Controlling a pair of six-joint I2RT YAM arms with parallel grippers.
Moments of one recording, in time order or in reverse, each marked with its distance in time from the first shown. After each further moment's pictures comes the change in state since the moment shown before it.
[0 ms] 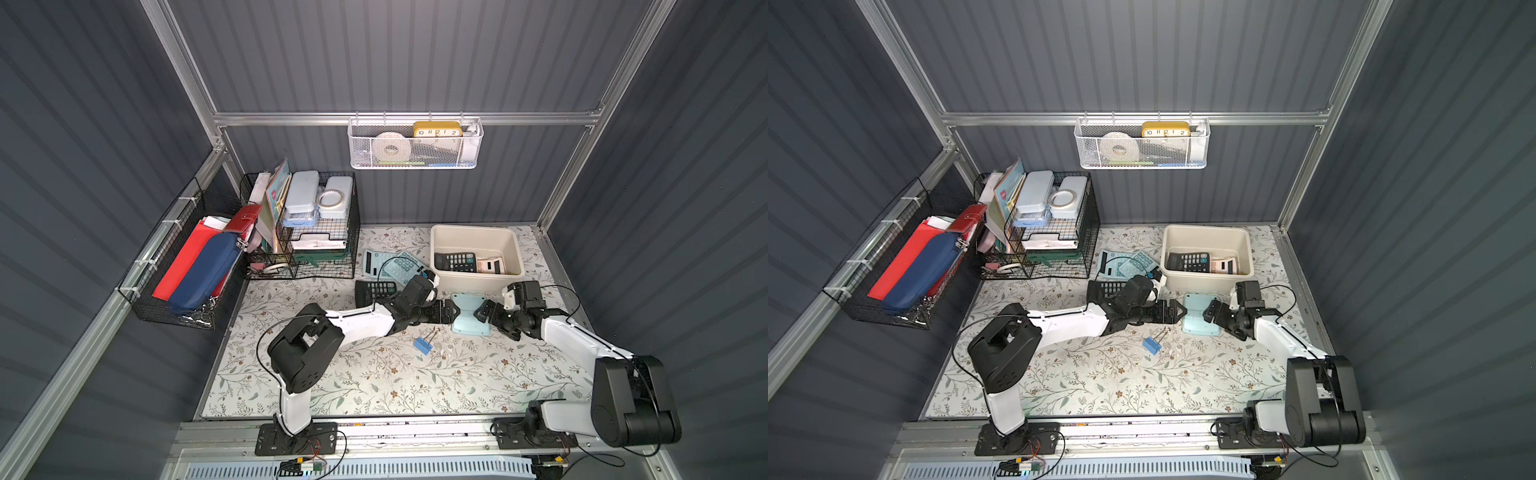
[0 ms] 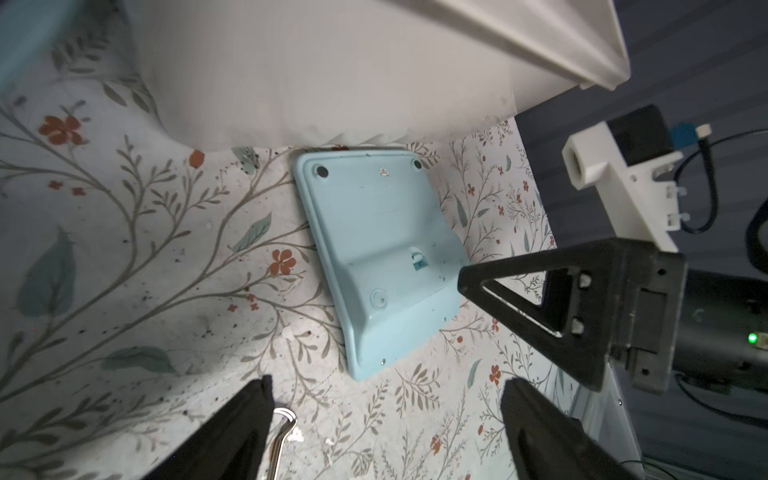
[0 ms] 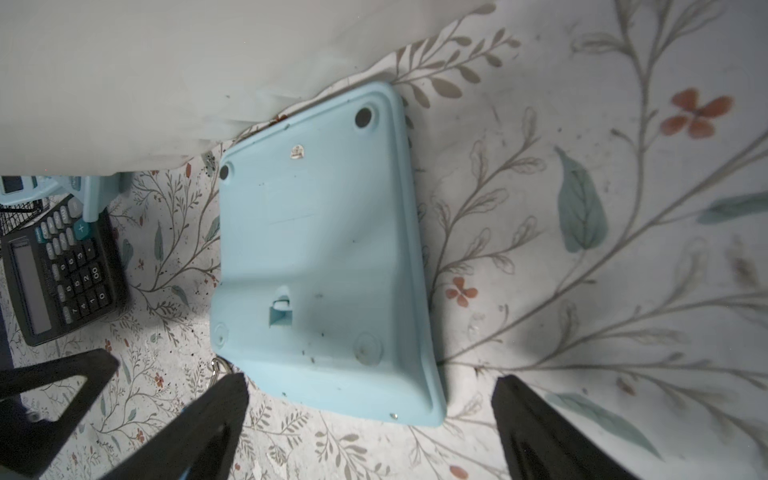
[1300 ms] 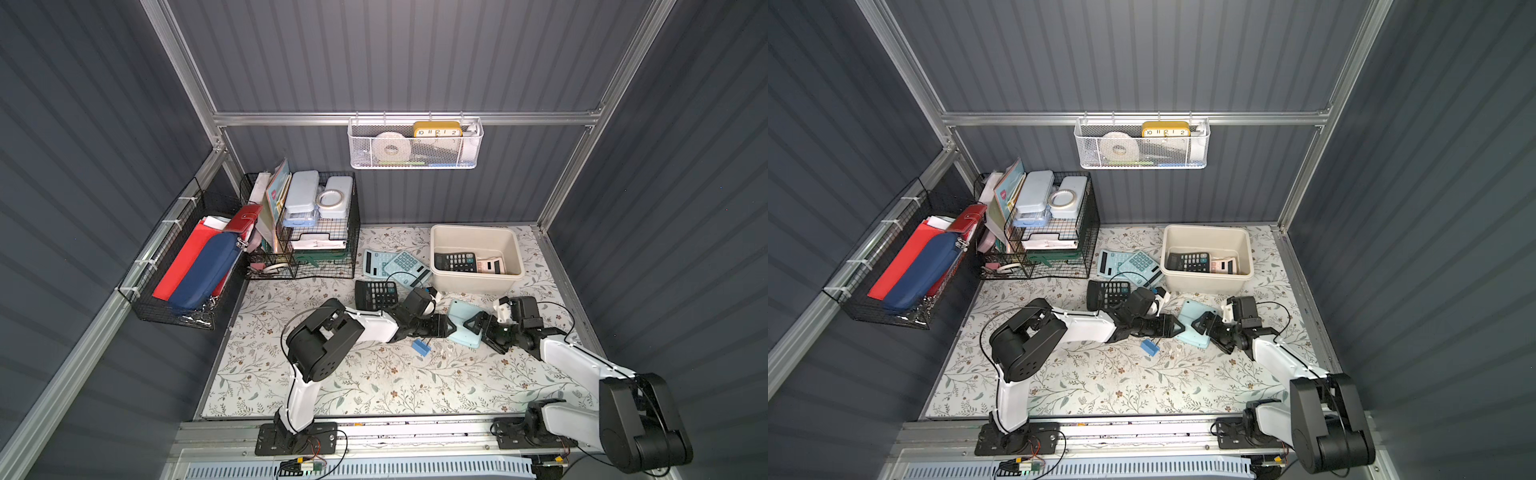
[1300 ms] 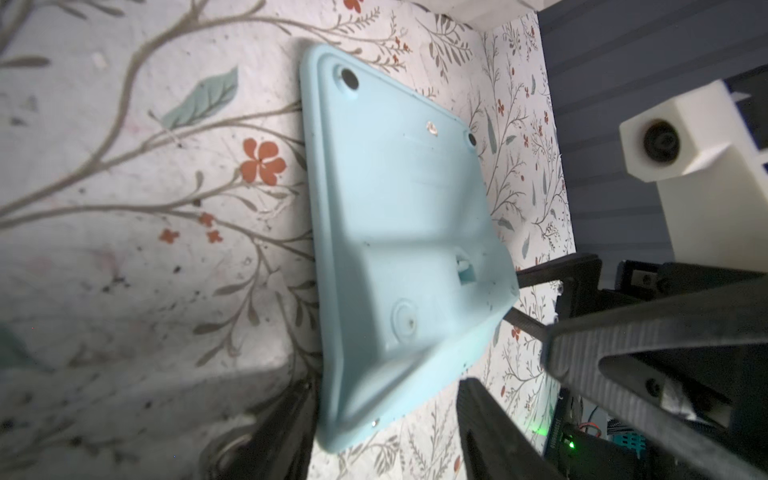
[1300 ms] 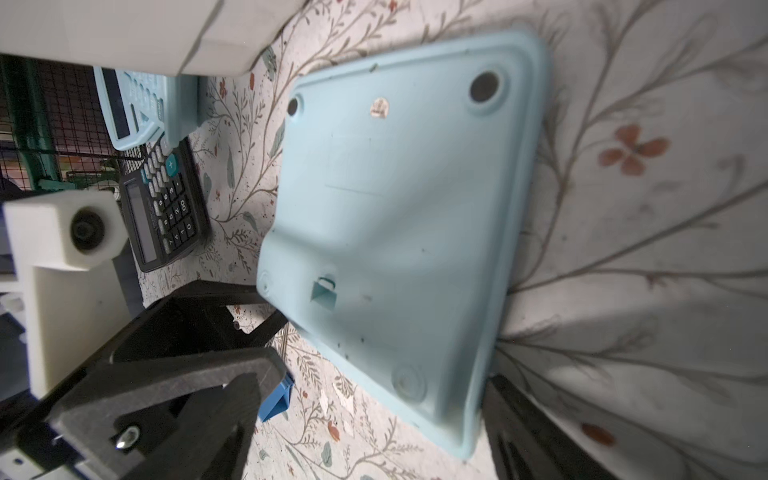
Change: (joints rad) left arm 0.004 0.104 -0.068 0.110 0.172 -0.037; right arm 0.054 -0.143 -0.183 0.131 -0.182 0.179
